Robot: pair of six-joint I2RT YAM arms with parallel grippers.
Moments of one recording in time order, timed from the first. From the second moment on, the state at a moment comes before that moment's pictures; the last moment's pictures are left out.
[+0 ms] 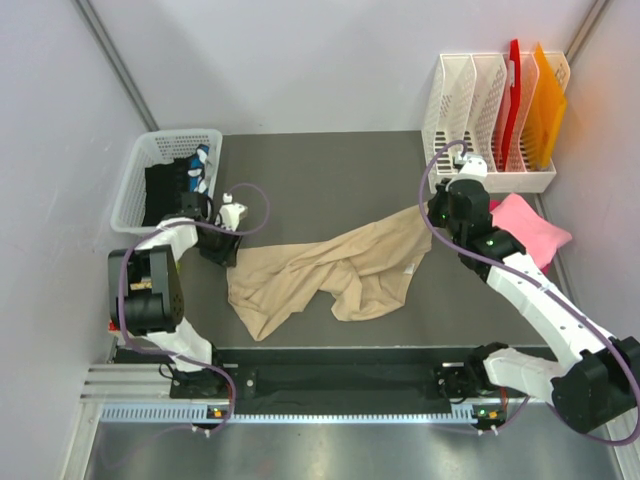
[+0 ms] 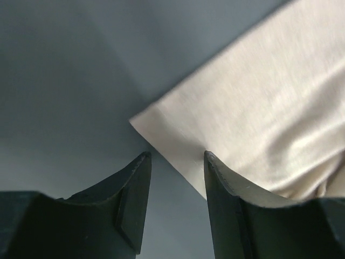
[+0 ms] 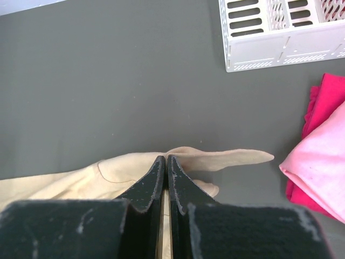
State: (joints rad) left arm 0.10 1.64 0.96 -0.55 0.30 0.55; right arm 0.40 1.10 0.91 -0.22 0.31 0.37
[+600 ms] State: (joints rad) left arm 0.10 1.71 1.02 -0.47 0.31 0.49; right arm 0.41 1.10 0.91 -0.22 0.31 0.37
